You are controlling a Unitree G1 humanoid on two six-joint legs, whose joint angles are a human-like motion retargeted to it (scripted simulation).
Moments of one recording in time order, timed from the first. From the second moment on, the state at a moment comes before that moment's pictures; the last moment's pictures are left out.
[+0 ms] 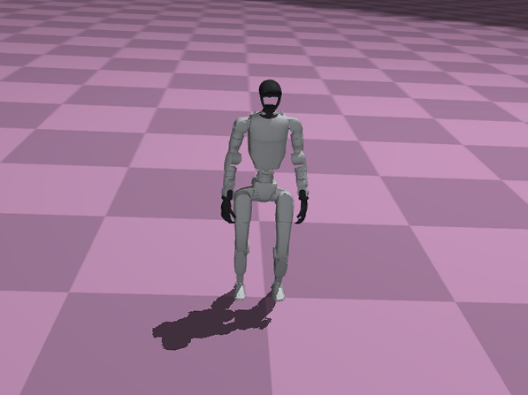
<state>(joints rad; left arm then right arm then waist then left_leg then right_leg) -0.15 0.16 -0.25 1.31 0.09 0.05 -0.08 -0.05 -0.24 0.36 1.27 -0.07 0.06 0.08 0.01 0.07 0.09 -0.16 0.02 -0.11 0.66 -0.50 0.07 0.06 0.05 -0.13 0.29 -0.44 -0.02</state>
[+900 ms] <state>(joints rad) -0.09 0.23 -0.27 1.29 0.10 0.00 0.00 -0.08 -0.24 0.34 1.18 -0.06 0.03 0.00 -0.06 0.11 0.11 -0.14 0.00 -0.17 1.26 -0.25 -0.14 -0.26 0.21 -0.02 0.49 -0.32 -0.02</state>
